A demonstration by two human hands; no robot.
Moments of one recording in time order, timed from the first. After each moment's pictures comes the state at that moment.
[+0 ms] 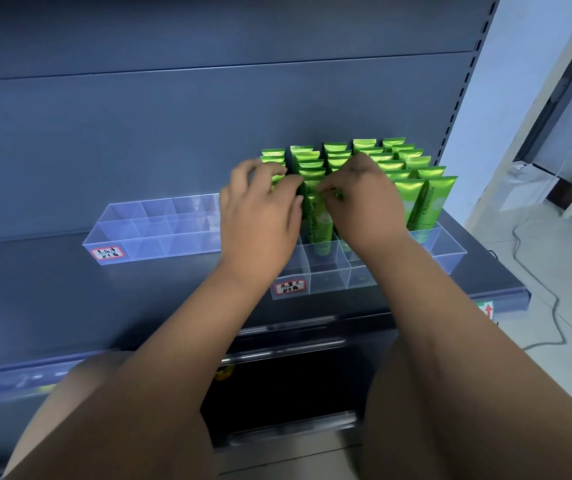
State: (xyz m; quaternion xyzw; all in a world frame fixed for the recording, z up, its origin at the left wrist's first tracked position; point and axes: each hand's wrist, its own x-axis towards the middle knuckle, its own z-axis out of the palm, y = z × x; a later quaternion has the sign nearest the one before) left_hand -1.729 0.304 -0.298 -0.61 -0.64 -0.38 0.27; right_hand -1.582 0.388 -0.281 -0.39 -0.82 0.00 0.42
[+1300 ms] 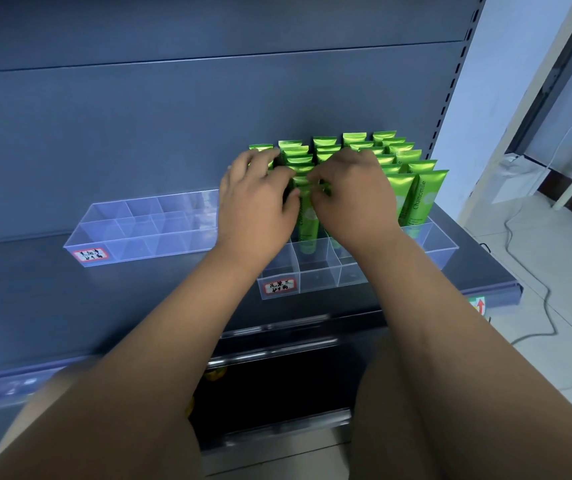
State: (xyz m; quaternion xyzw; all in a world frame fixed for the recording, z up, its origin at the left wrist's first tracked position) left_hand -1.729 0.333 -0.294 -0.63 -0.67 -0.35 0.20; right_hand -1.582 0.393 -0.280 -0.41 -0.82 -0.04 0.40
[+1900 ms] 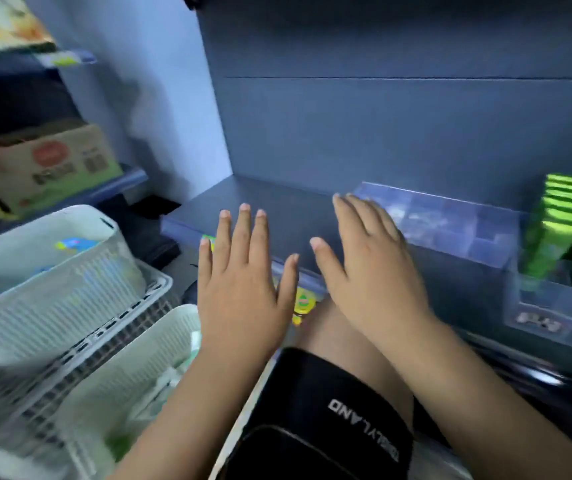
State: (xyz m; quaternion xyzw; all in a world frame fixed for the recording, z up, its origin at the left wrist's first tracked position) left_hand -1.824 -0.023 -0.306 -0.27 -0.90 -0.18 0.28; right_hand -1.754 0.129 -0.276 -0.15 -0.93 0.10 0.32
